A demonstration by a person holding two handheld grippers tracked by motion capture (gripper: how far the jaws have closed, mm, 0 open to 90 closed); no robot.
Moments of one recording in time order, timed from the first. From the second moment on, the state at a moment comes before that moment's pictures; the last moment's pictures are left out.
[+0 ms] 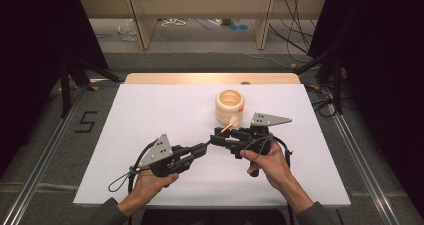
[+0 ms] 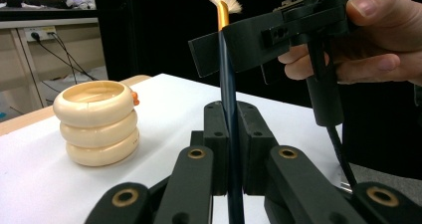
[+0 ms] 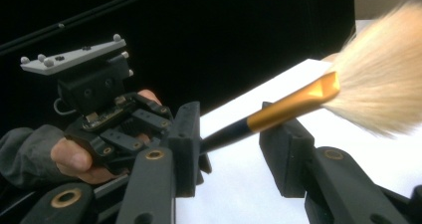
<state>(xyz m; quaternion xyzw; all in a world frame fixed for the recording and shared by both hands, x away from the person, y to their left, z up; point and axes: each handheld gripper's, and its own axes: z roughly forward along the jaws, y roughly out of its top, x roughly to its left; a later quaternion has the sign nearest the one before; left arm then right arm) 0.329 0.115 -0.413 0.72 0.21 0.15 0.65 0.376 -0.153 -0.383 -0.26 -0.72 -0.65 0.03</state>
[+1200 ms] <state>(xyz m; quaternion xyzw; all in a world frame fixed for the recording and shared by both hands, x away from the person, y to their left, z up) 0.332 0.113 -0.417 0.73 0.21 0.15 0.63 0.375 -0.151 -0.381 -0.23 -0.71 -0.66 0.06</state>
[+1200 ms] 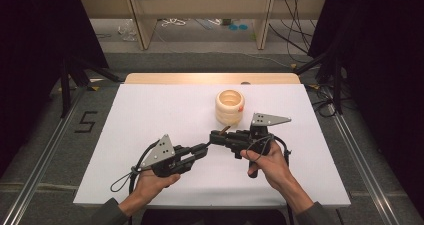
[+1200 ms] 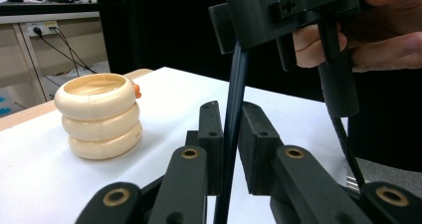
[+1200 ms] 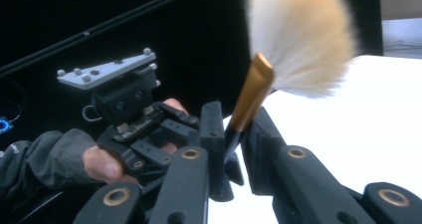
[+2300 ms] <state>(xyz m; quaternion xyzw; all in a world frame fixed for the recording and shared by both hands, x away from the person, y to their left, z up) 0.333 0.104 -0.424 0.80 0.17 0.12 0.56 0.363 -0.148 -0.362 -0.18 -0.84 -0.51 -0.05</state>
